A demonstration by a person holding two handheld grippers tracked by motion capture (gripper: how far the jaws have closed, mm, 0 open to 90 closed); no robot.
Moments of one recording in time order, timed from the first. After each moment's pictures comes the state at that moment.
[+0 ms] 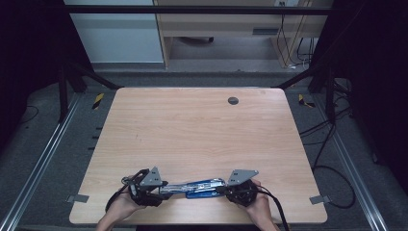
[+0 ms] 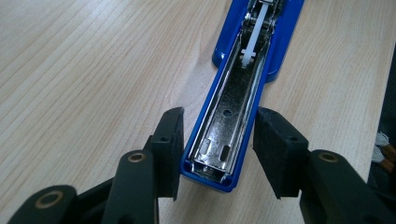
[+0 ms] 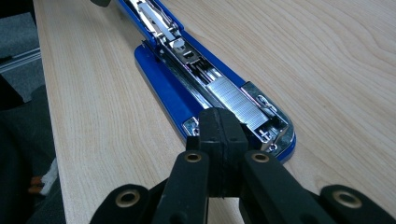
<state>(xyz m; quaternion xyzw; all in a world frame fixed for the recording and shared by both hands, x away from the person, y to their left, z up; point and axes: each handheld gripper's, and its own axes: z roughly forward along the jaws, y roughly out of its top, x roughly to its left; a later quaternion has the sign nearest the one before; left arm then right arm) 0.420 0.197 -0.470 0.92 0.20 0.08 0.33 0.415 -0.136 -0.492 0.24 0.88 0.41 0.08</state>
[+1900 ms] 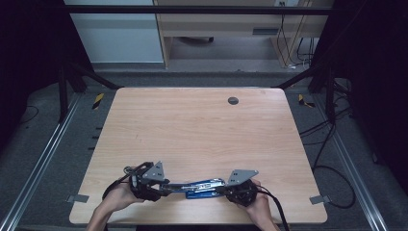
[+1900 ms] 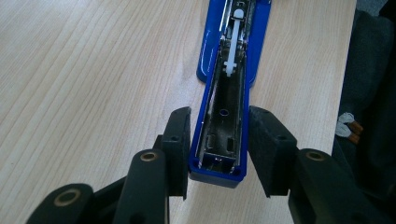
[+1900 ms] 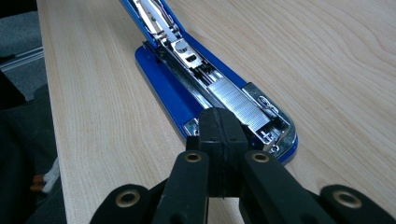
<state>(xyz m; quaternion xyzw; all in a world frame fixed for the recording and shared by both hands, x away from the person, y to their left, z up) 0.430 0.189 -0.436 0.94 0.14 0.06 0.29 0.415 -0.136 -0.492 0.23 0.88 0.41 0.08</state>
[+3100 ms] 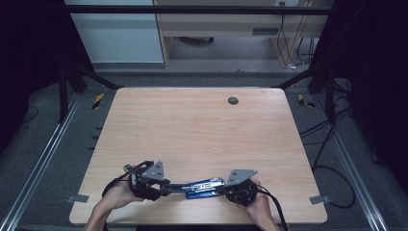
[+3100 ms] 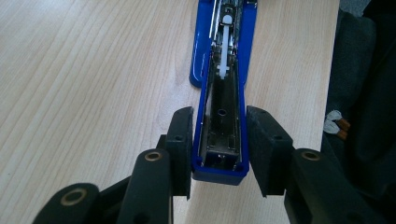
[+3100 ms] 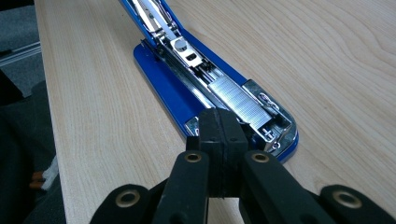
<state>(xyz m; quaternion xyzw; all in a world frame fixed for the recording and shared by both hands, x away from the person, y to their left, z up) 0.431 0.187 -0.429 0.95 0.12 0.05 0.30 0.416 -0.134 -0.490 0.23 0.88 0.41 0.08</state>
